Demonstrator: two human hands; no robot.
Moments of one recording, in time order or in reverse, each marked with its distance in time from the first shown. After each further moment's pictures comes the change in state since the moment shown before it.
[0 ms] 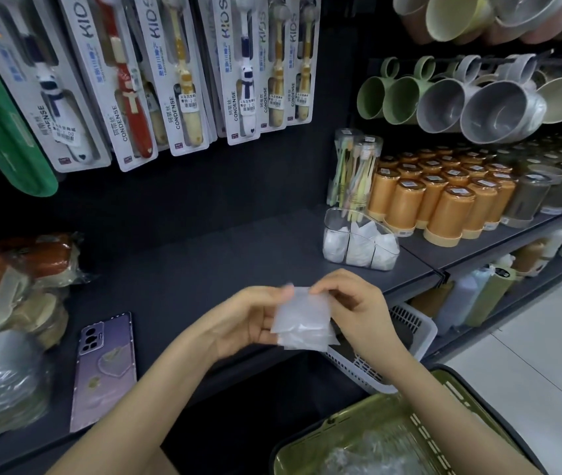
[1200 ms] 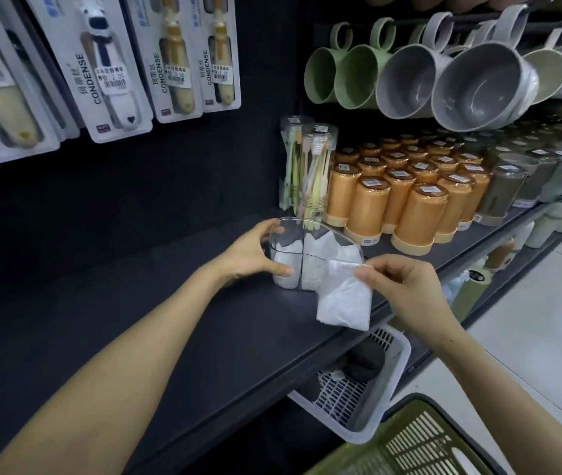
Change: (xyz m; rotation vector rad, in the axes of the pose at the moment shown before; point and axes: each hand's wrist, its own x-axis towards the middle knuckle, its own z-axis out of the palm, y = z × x) left_hand 0.240 0.041 -0.018 0.658 0.134 0.273; right_hand 0.068 0.071 -0.134 -0.167 0.202 0.320
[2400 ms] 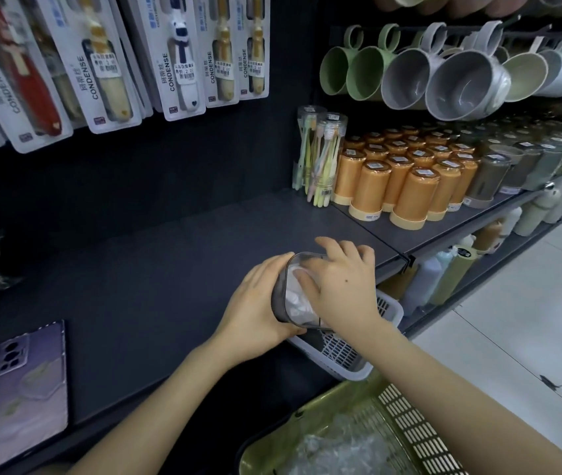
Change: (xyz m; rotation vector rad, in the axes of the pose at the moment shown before) left_hand -0.192 0.008 0.052 0.296 0.239 0.258; right_hand -0.070 -0.035 0.087 -1.111 0.077 -0.456
